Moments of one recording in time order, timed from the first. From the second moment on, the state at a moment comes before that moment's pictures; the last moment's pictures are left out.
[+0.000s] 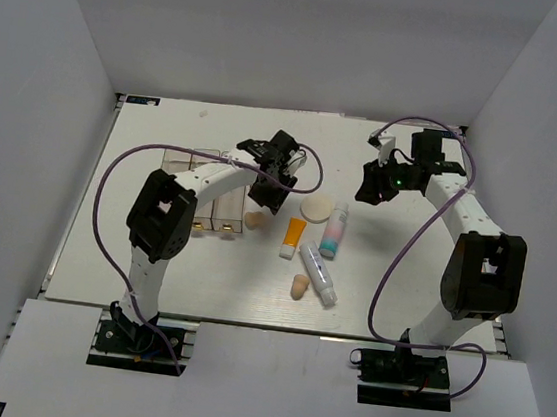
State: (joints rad) left arm -0.63 2.04 1.67 -0.80 0.01 -0.11; right arm 0.12 1.68 1.32 -0.61 -0.68 -0.48
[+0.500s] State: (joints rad) left arm -0.67 2.11 1.67 -0.85 -0.15 -0.06; right arm 0.12 1.67 1.28 -0.60 -0.67 -0.48
